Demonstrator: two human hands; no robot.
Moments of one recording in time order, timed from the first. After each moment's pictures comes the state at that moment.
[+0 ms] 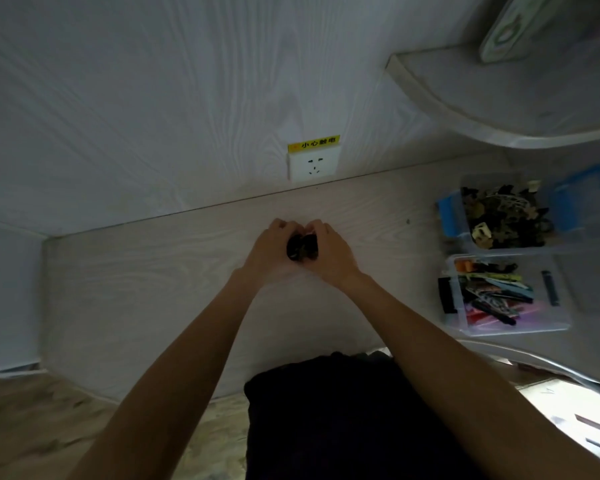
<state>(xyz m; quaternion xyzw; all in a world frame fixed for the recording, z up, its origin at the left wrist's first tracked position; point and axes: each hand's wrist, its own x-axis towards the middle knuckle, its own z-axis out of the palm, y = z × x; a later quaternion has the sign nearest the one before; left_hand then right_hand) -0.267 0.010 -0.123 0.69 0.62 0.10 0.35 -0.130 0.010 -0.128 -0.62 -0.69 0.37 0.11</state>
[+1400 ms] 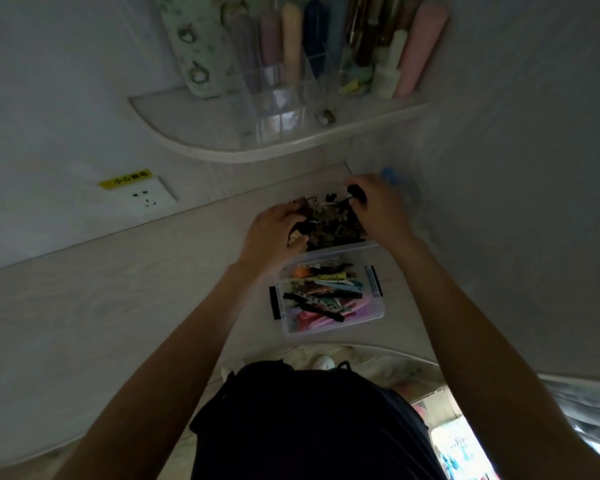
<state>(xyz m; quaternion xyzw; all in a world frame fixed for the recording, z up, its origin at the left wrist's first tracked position) 0.009 0.037 -0.063 0.81 0.53 0.13 0.20 0.218 0.050 -0.032 -0.64 -0.69 0.21 0.25</state>
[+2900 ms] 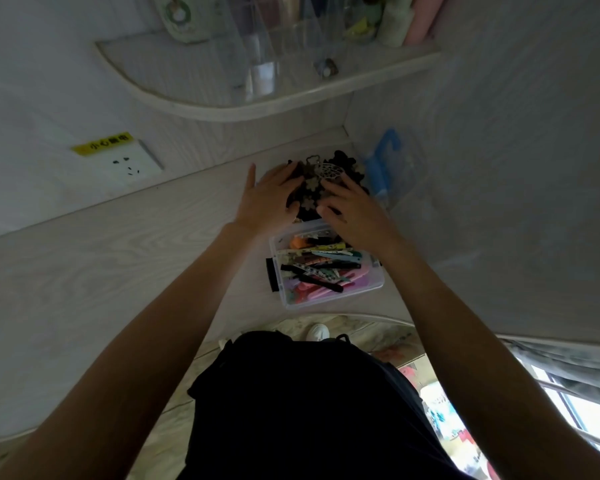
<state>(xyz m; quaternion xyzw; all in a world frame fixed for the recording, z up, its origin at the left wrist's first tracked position) 0.010 0.052 -0.070 0.84 0.52 0.03 0.16 0.194 0.008 -0.067 -0.59 -0.76 0.25 0.12</state>
